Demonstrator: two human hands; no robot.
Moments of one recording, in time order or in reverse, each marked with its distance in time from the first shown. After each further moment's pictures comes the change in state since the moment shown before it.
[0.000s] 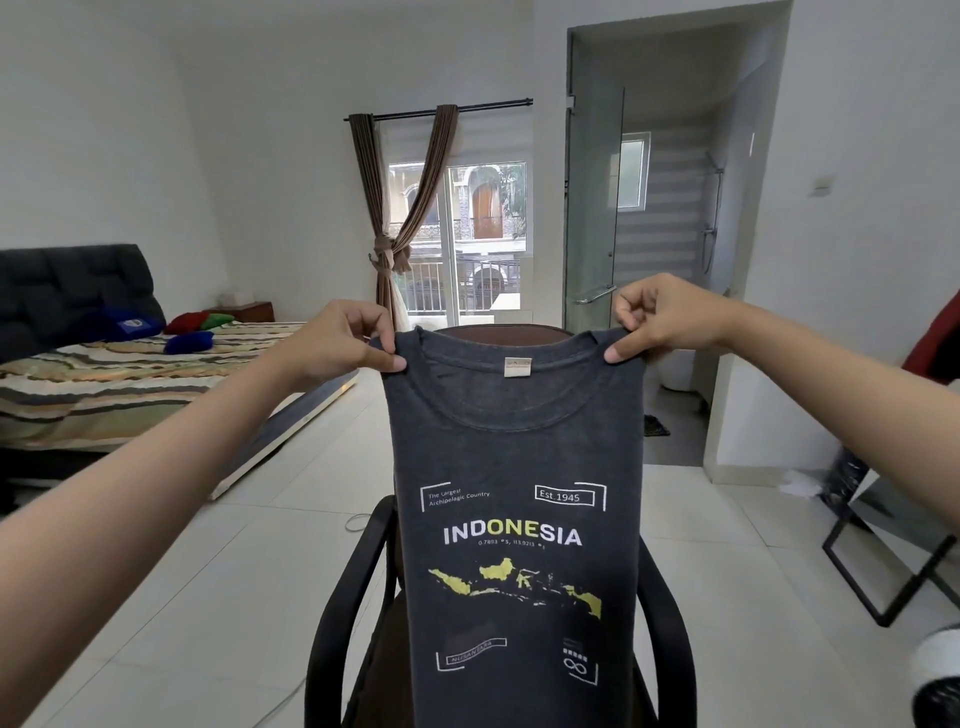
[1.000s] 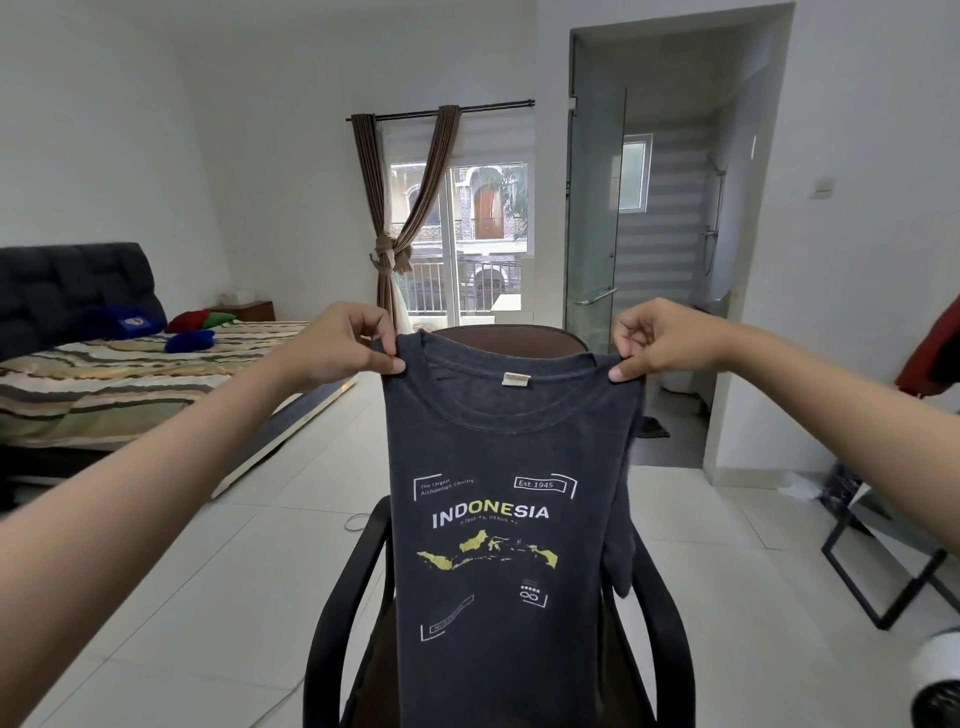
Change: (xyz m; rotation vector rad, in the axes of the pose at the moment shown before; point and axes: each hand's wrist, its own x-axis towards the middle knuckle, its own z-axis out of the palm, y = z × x) left_hand 0.000 -0.002 0.003 0.065 0.038 0.006; right_hand 0.000 0.016 0.009 -0.167 -0.008 0.042
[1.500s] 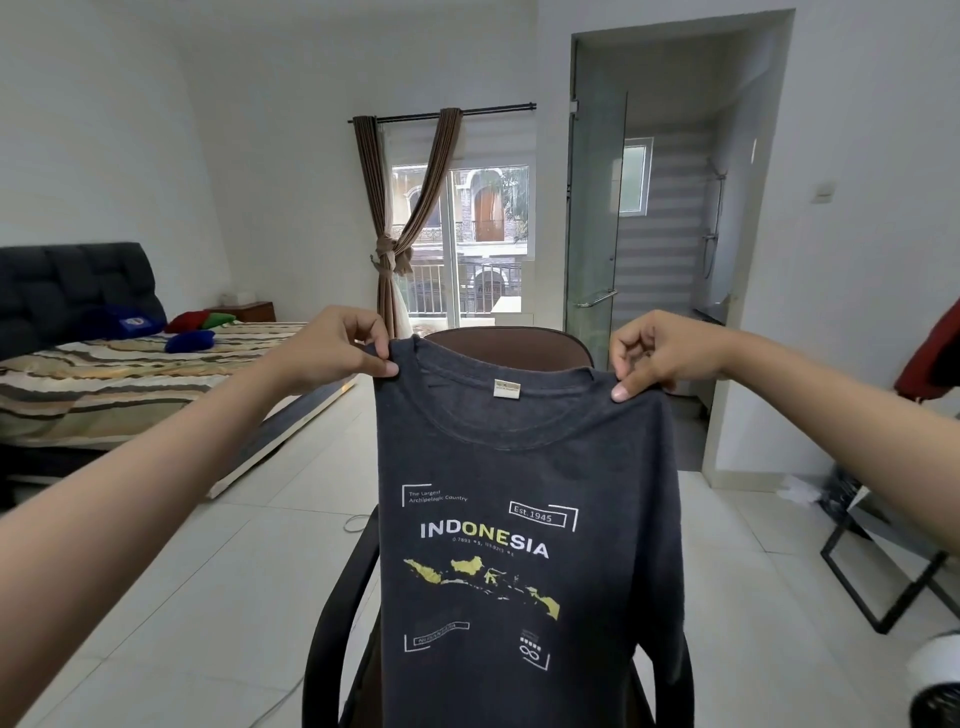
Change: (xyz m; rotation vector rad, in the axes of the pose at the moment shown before) left_hand -0.003 -0.007 -0.007 0.026 0.011 -0.030; right_hand -0.008 -0.002 0.001 0.051 -0.178 -0.050
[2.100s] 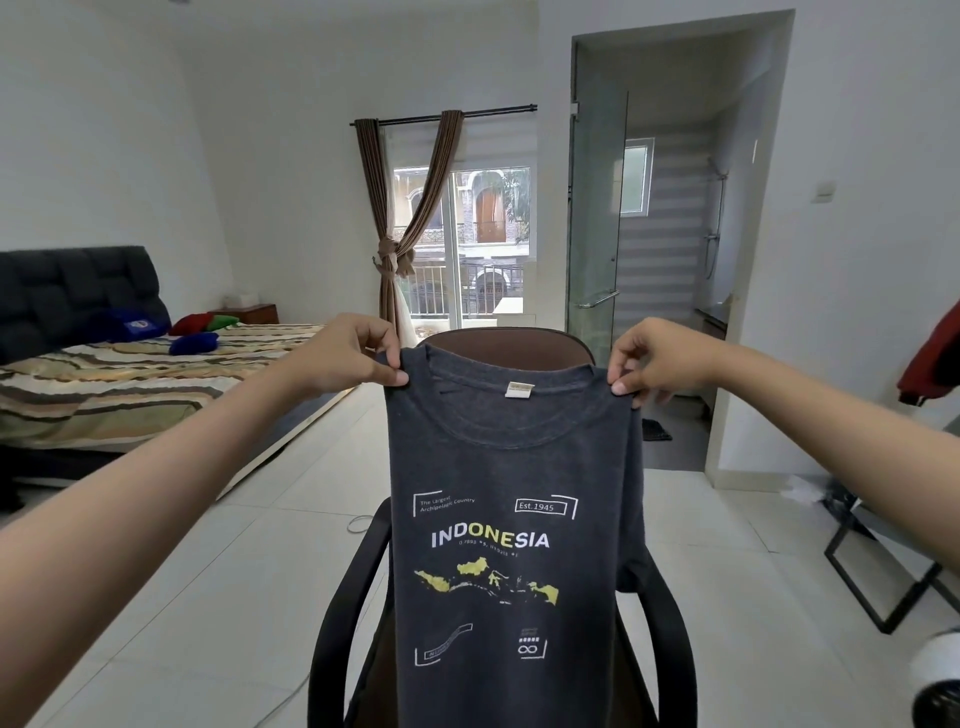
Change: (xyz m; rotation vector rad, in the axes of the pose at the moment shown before) left_hand -0.004 0.002 0.005 0.024 -0.040 0.023; right_hand 0.004 0.001 0.012 -0.185 0.143 0.144
